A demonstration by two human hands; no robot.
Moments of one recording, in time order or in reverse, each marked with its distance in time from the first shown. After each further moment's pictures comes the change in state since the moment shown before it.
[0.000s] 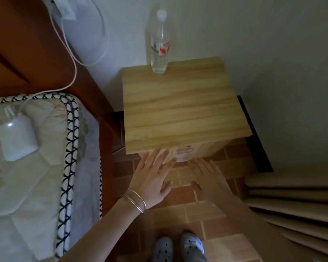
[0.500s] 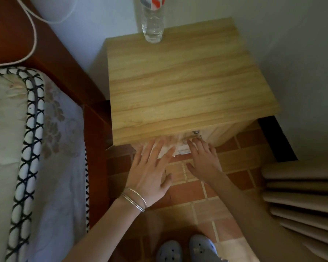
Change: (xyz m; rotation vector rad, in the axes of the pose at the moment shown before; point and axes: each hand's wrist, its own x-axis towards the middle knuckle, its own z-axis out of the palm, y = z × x) left_hand 0.023 -0.019 0.088 0.026 0.055 -0.071; right_hand 0.079 0.011 0.112 0.044 -0.054 0.180
